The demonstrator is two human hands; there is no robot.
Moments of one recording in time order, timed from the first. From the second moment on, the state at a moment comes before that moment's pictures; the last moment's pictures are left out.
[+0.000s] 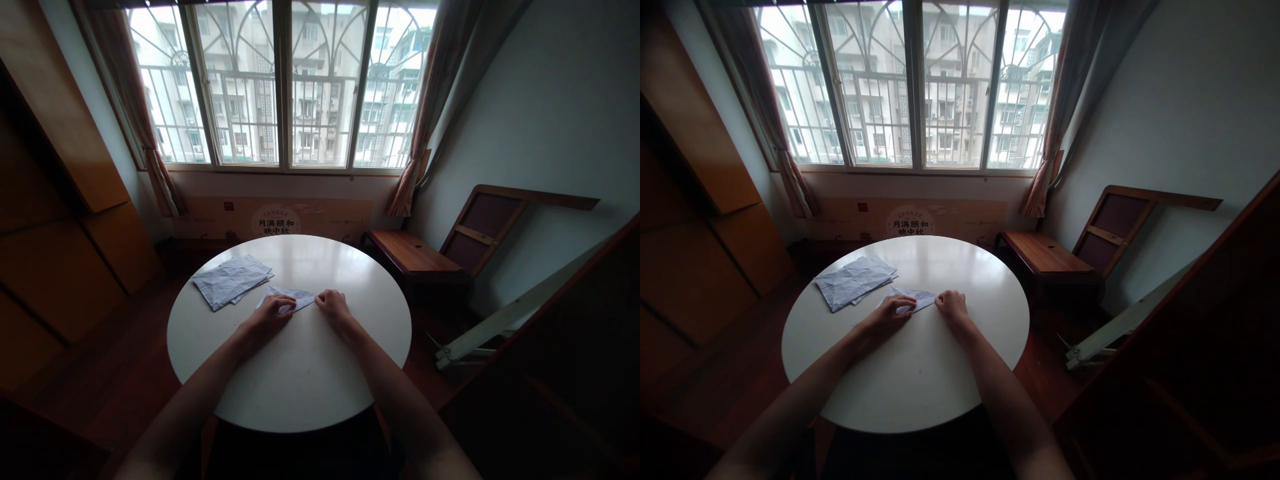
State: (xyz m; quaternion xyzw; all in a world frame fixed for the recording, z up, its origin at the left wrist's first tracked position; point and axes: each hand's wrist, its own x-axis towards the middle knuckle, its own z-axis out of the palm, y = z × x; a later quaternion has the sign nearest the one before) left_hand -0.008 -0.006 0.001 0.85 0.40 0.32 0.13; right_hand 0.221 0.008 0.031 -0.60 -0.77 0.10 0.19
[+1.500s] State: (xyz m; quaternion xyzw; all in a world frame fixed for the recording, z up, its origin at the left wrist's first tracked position) left_hand -0.013 0.000 -0.006 0.85 0.40 0.31 0.11; right_hand 0.228 0.021 0.019 -0.62 -0.74 0.10 0.24
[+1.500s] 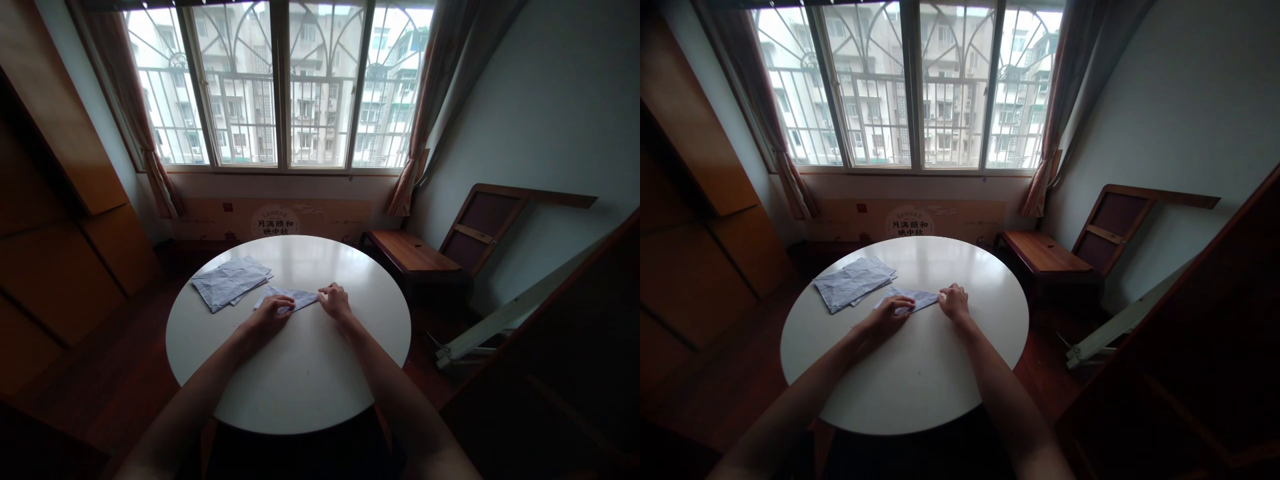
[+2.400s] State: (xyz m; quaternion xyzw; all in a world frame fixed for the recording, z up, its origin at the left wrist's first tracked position) left_hand -0.012 0.001 -0.010 0.84 0.40 0.33 0.14; right_hand 0.228 0.024 0.015 -0.63 -0.74 0.11 0.23
